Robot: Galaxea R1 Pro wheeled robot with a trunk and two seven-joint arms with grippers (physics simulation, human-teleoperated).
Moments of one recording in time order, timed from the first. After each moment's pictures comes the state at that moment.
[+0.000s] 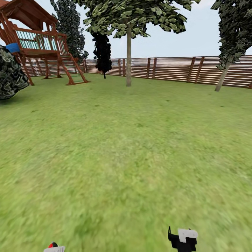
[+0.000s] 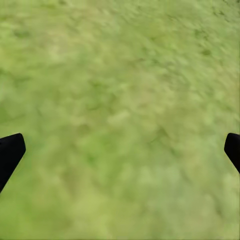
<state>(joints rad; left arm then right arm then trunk) -0.29 0.16 0.12 -0.15 0.03 -0.53 -0.10 -0.43 0.02 -0.07 -0.05 0.23 -0.64 -0.39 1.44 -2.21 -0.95</state>
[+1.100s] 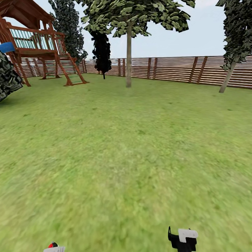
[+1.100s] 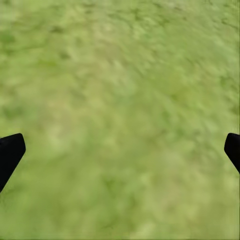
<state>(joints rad) -0.29 0.16 0.12 -0.15 0.03 -0.53 -0.10 -0.43 0.02 -0.07 -0.05 0.23 -0.64 -0.39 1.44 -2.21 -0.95</state>
